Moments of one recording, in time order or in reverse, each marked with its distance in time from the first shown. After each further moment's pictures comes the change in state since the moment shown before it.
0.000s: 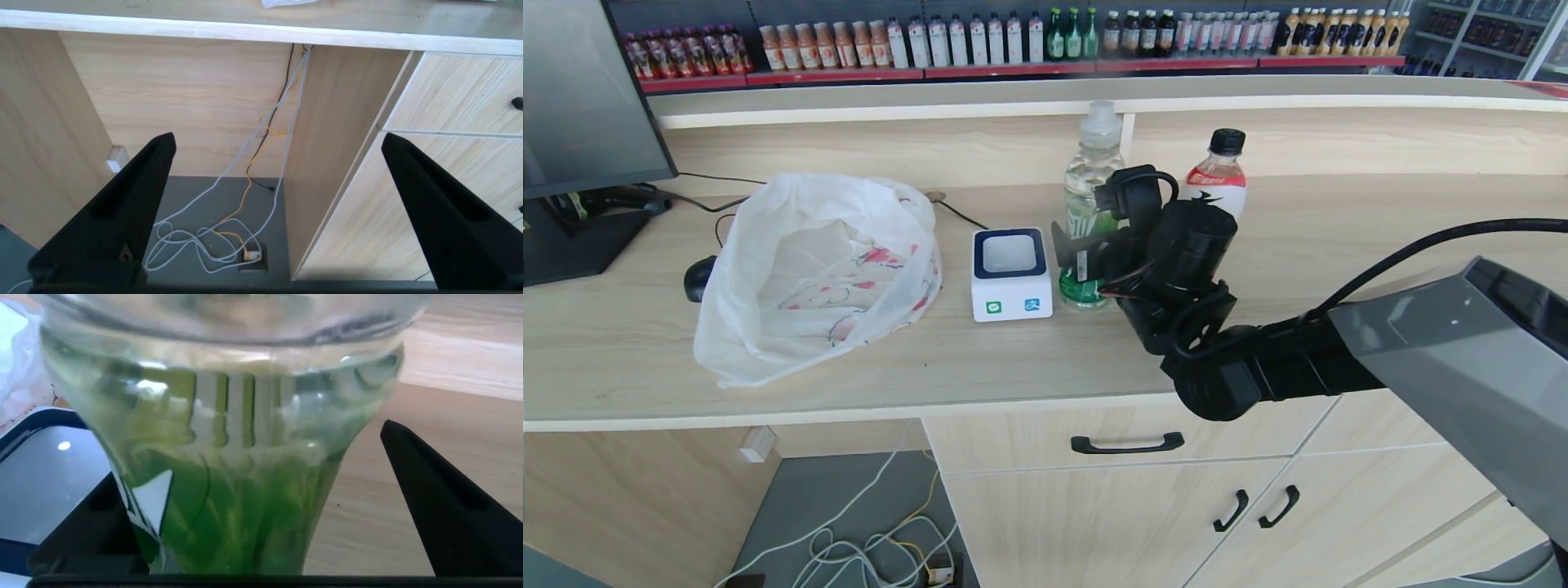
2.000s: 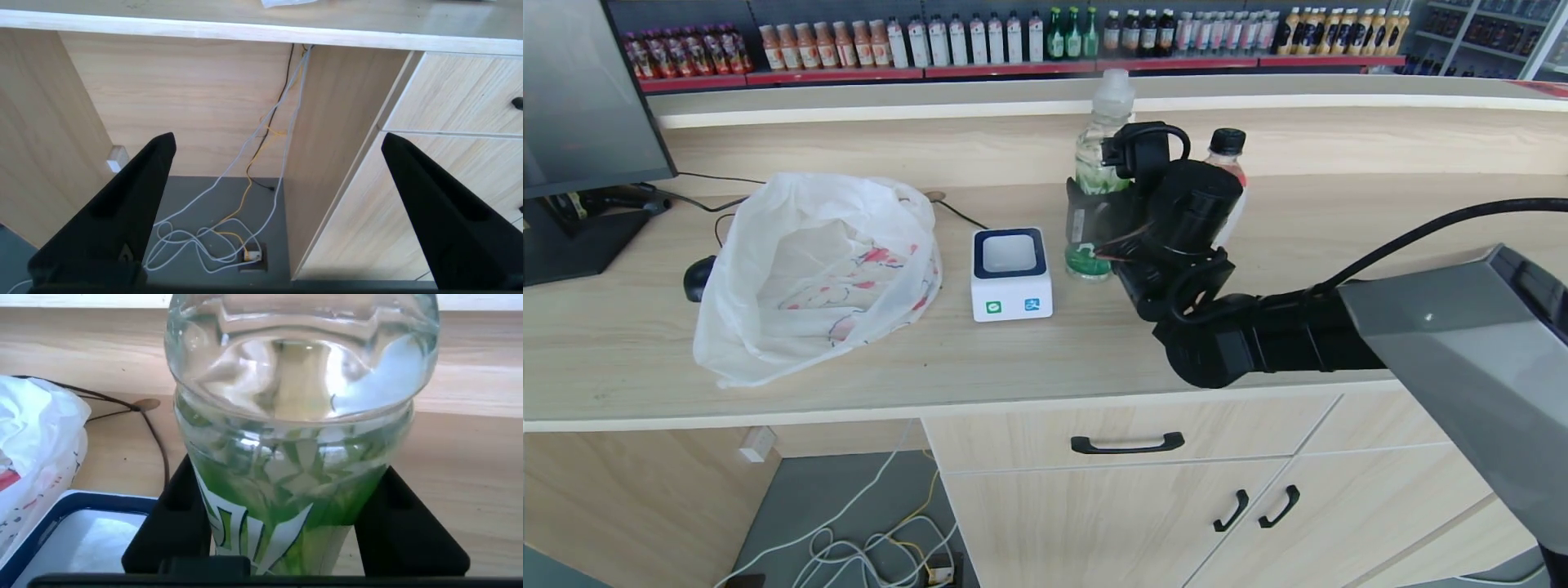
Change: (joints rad) left arm 0.000 0.000 0.000 0.000 0.000 0.000; right arm 0.005 0.008 -0.167 0.058 -0.007 0.060
